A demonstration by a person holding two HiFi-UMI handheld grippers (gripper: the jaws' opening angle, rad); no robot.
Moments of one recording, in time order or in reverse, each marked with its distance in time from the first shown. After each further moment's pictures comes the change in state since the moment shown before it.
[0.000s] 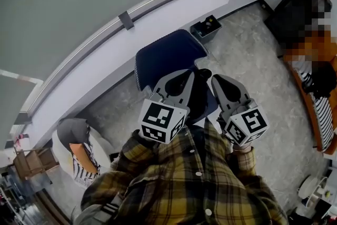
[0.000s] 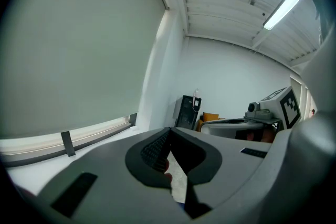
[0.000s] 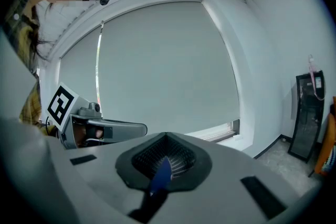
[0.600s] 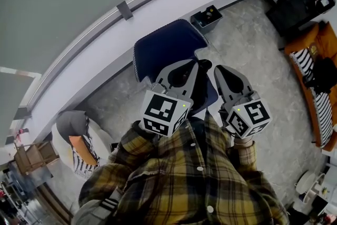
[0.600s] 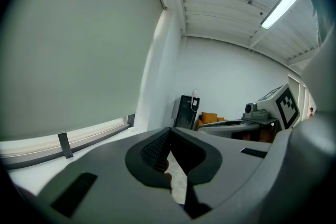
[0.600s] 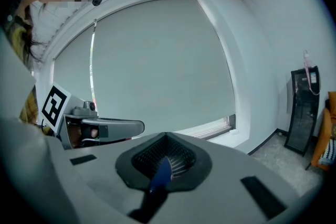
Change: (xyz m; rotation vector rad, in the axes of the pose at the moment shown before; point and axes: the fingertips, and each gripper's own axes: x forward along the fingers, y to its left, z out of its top) left arm 0.010 -0.006 0.000 0.017 0.000 -0.017; right arm 0.003 -0.015 -0.009 0.043 0.035 -0.039
